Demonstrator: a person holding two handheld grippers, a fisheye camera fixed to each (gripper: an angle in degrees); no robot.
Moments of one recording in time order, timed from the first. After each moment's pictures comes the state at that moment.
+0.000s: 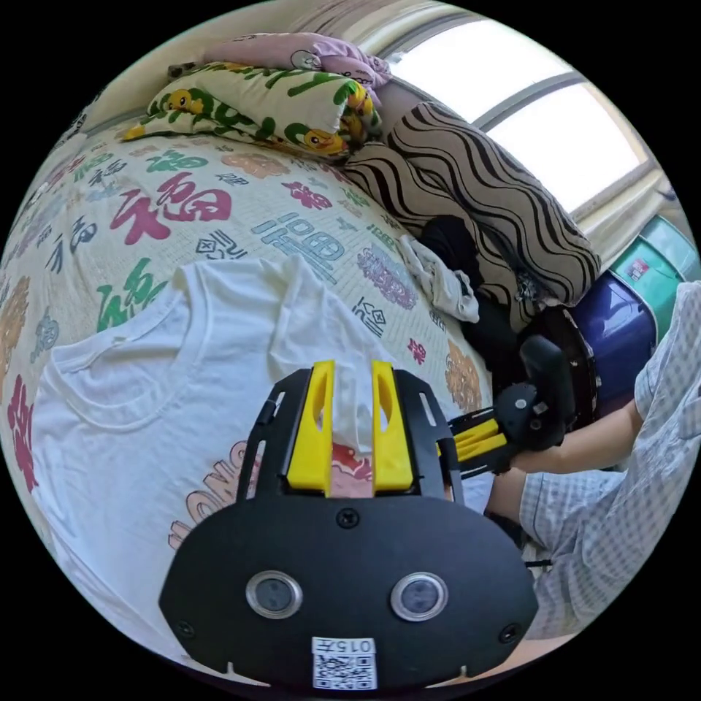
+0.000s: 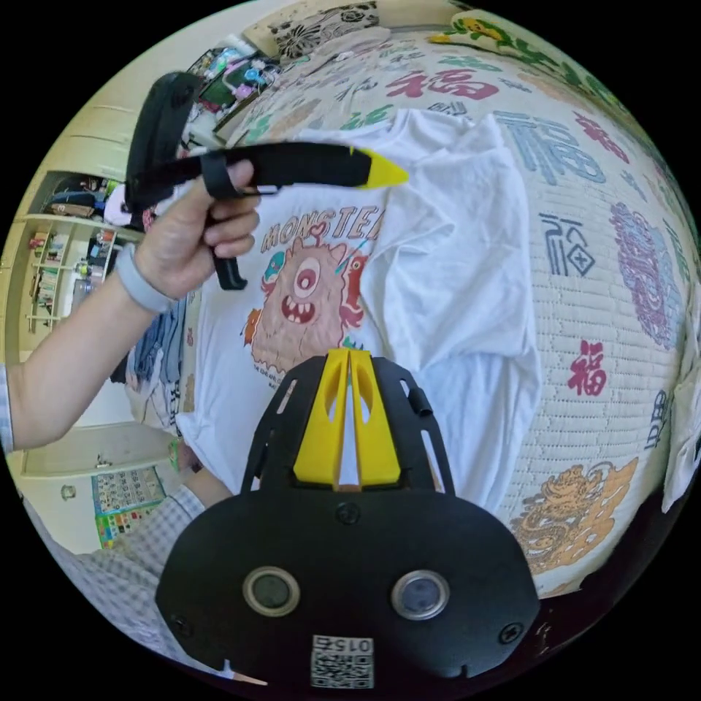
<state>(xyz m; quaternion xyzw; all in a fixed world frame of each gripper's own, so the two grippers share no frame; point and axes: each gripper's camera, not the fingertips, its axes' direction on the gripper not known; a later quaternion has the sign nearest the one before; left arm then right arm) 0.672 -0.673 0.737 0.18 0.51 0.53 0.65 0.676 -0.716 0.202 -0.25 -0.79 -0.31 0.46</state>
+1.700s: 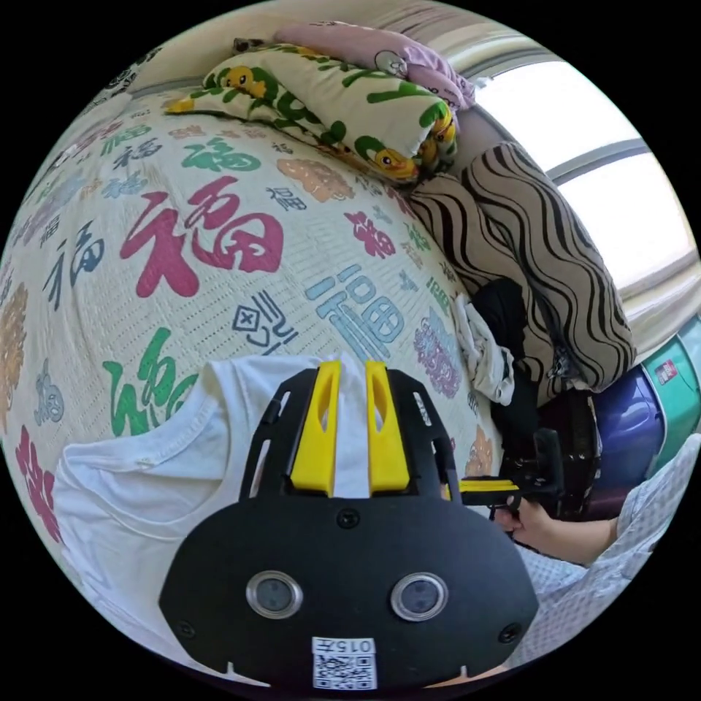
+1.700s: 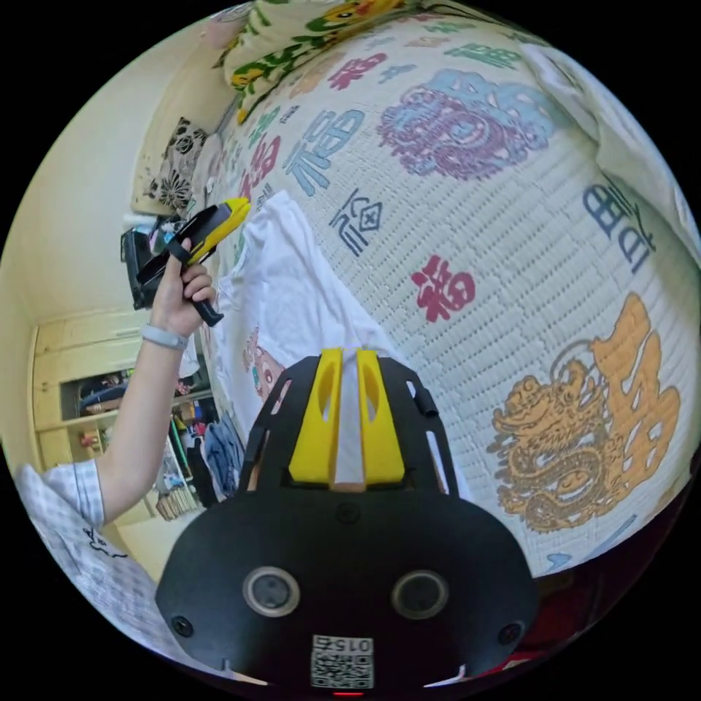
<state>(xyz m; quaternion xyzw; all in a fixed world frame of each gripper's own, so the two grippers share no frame) 0.634 -0.758 0.602 0.12 0.50 0.45 0.72 0.584 -0.684 0.324 -0.47 -0.76 -0.07 0.45</state>
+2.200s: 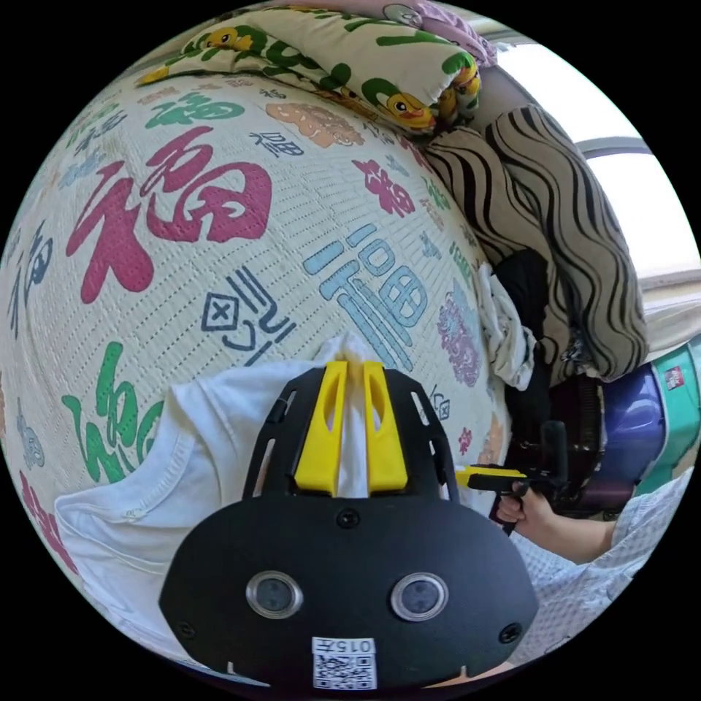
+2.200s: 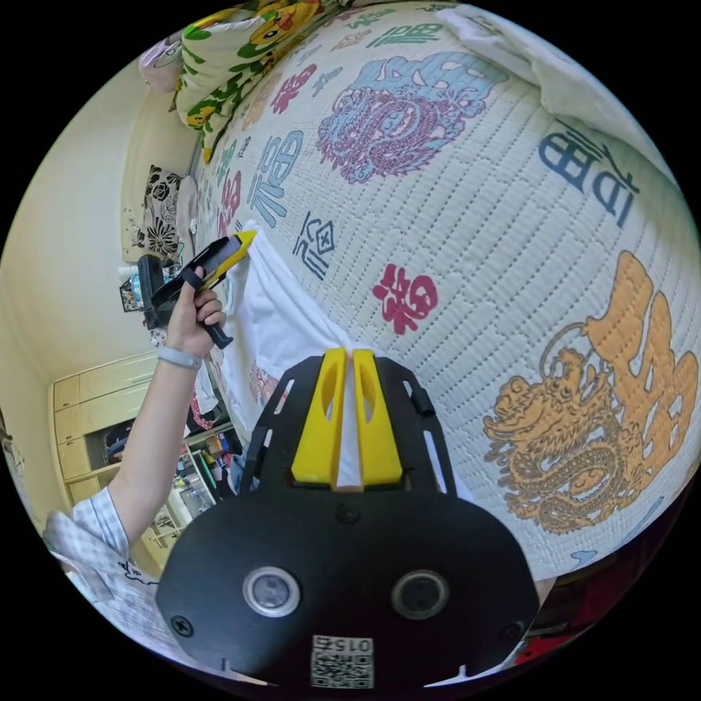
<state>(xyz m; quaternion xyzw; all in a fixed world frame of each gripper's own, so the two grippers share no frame) 0.563 -0.780 0.532 0.05 0.48 0.49 0.73 0.540 -0.664 0.312 -0.52 -0.74 0.01 0.43</state>
